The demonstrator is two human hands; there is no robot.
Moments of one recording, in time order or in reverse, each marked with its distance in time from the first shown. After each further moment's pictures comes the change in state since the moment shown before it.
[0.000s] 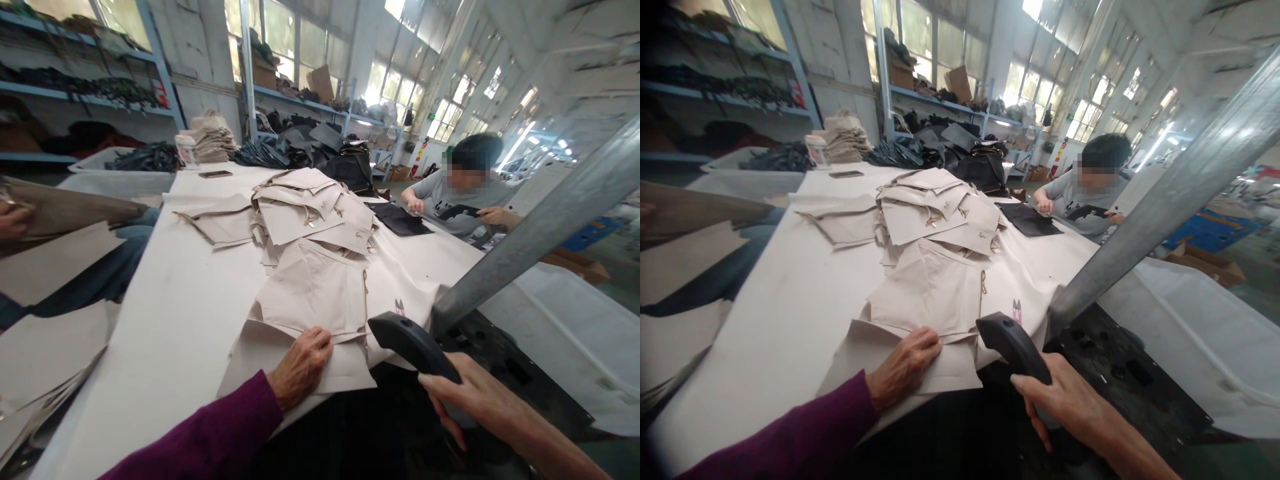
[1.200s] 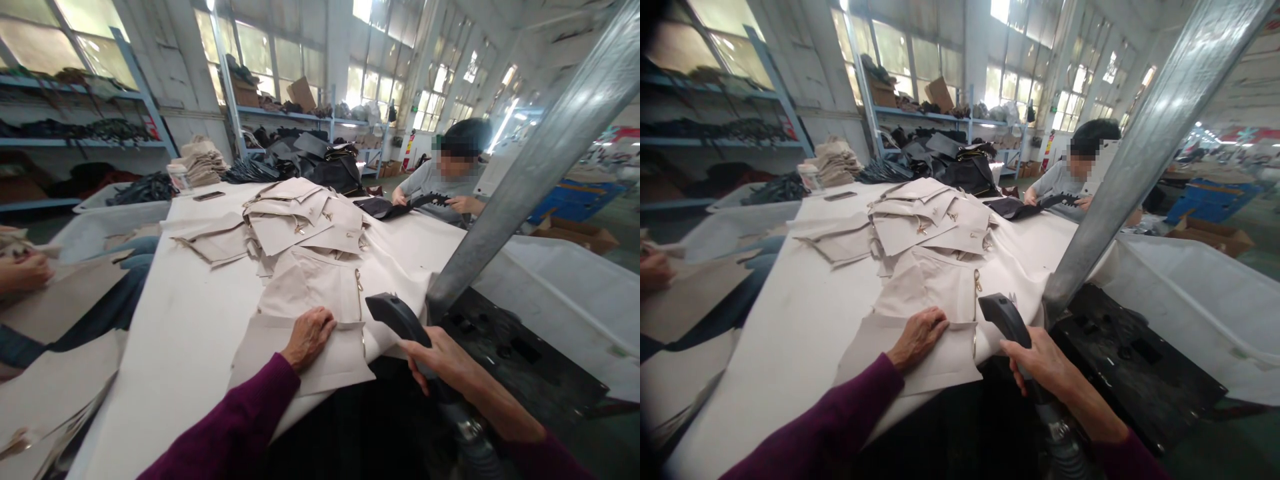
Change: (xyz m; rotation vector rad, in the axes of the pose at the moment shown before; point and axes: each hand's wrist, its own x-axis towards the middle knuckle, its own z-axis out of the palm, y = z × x) left_hand 0.043 -0.015 0.002 -0.113 0.119 -0.303; right_hand 0.025 0.008 0.011 0.113 0.203 -0.042
